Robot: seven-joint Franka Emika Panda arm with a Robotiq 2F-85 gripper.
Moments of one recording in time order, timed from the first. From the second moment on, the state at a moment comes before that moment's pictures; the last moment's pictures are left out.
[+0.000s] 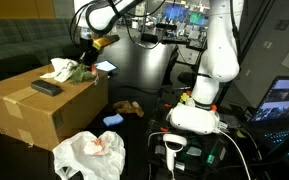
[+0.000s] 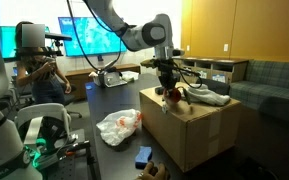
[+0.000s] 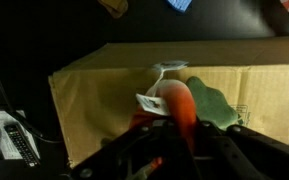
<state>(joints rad) 0.11 0.25 0.04 -1.98 -0.17 2.29 0.27</state>
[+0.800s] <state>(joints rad) -0.05 0.09 -0.06 -2.37 0.16 2.34 0.27</state>
